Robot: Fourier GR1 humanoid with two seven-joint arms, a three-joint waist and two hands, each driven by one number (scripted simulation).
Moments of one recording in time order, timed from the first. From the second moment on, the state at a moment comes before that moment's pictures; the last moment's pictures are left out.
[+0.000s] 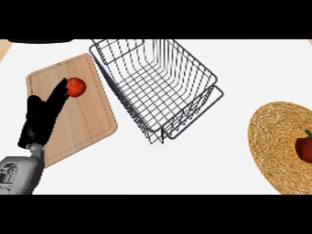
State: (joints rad) left arm -0.22 0.28 0.00 -1.39 -0.03 0.05 0.24; right arm 0.14 -0.58 -0.50 -1.44 0.40 0.44 -0.40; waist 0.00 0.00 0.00
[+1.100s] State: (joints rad) left arm -0.21 0.21 0.04 -1.40 -0.11 0.00 0.24; right arm 0.01 -0.49 -0.42 -1.33 0.54 0.39 -0.37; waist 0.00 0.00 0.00
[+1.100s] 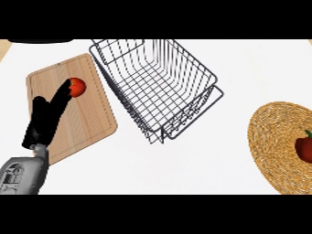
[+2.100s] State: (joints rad) left arm -0.22 0.20 0.08 -1.40 -0.13 -0.03 0.23; right arm -0.06 -0.48 -0.34 -1.16 0.68 0.20 -0.51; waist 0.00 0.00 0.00
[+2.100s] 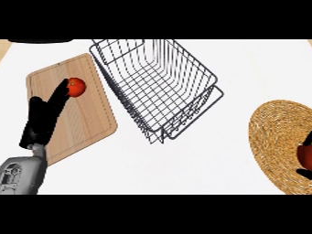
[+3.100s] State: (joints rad) left arm -0.29 0.16 0.02 -1.36 -0.15 -0.06 0.23; right arm -0.30 -0.05 0.54 -1.50 1.16 0.26 0.06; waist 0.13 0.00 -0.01
